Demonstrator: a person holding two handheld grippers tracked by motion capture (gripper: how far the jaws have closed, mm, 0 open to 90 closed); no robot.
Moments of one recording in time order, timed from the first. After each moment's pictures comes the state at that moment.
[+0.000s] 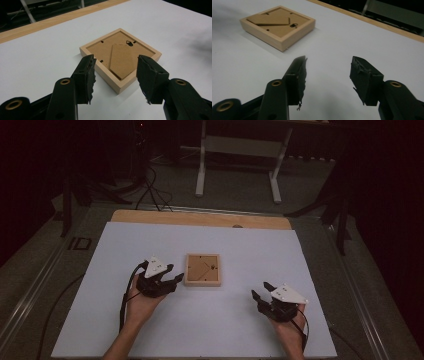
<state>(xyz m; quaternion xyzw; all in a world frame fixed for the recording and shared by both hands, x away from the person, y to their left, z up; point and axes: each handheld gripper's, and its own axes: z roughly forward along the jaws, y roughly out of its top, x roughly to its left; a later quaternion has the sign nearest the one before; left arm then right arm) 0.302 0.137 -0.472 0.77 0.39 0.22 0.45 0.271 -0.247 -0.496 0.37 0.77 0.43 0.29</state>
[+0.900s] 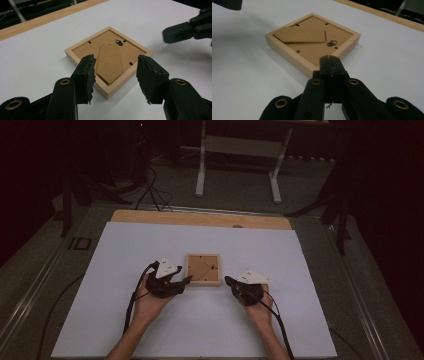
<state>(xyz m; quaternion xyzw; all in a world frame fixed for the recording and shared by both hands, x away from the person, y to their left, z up) 0.307 0.114 -0.477 0.79 0.37 0.20 0.44 0.322 -0.168 -0.512 0.33 0.80 0.45 0.21</state>
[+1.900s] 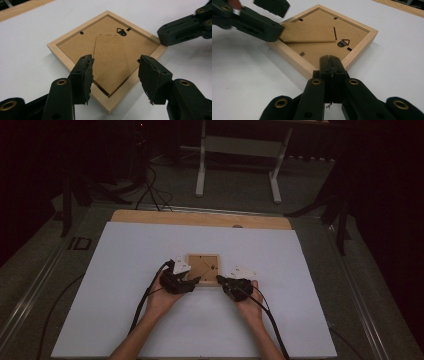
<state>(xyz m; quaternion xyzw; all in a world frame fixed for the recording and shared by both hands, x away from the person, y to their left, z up) 0.342 0.086 -0.512 0.82 0.36 0.18 0.41 0.339 -0.145 -0.523 0.33 0.82 0.43 0.19</state>
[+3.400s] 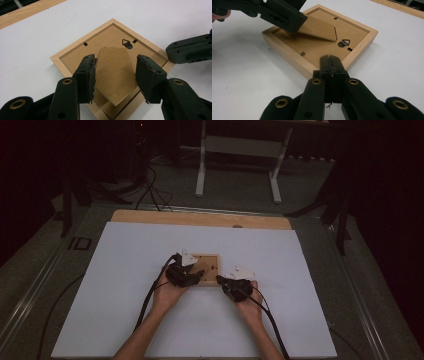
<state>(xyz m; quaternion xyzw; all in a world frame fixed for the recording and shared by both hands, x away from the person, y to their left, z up) 0.355 0.072 -0.498 0.82 0.38 0.20 0.39 0.337 -0.144 -0.523 0.33 0.82 0.43 0.20</state>
